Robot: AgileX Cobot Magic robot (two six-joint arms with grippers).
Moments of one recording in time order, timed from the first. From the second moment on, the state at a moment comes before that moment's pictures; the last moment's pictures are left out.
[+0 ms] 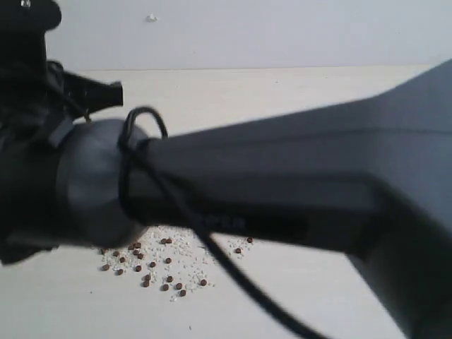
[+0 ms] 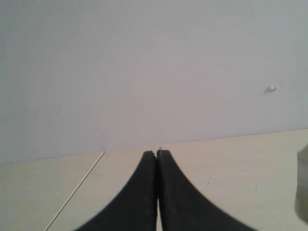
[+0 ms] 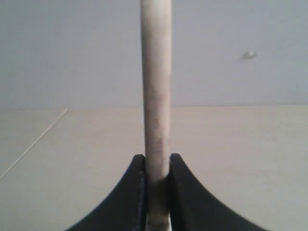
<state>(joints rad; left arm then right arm) -0.14 0.09 0.00 -1.24 -0.26 1.42 1.26 2.18 -1.72 -1.56 0.89 2.09</state>
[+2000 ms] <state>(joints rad) -0.14 0.09 0.00 -1.24 -0.26 1.42 1.29 2.32 -1.53 -1.49 1.22 2.12</state>
